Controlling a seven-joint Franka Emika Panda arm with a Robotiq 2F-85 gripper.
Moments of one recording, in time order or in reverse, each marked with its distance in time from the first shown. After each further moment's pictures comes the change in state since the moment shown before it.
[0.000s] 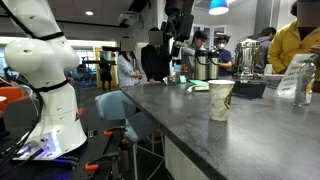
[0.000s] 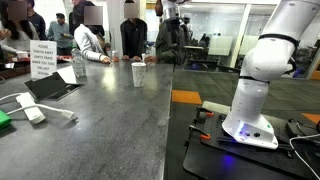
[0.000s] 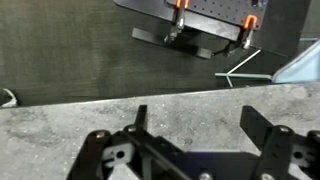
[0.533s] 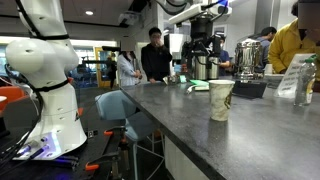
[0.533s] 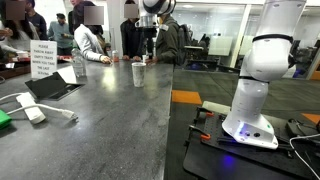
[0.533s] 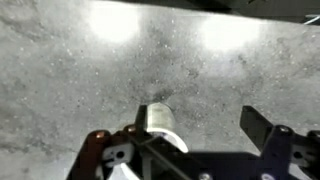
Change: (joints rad) arm 0.036 0.215 0.149 0.089 0.013 0.315 0.007
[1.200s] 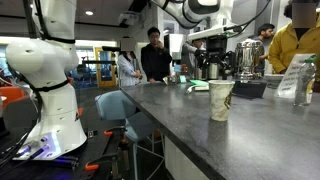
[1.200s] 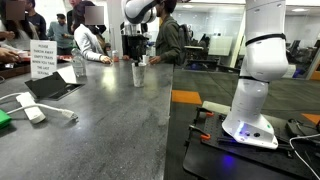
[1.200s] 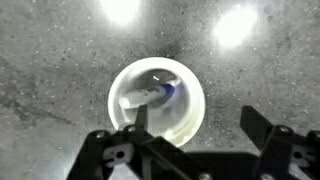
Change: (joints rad) arm -0.002 0.267 0.064 0.234 -0.001 0.021 0.000
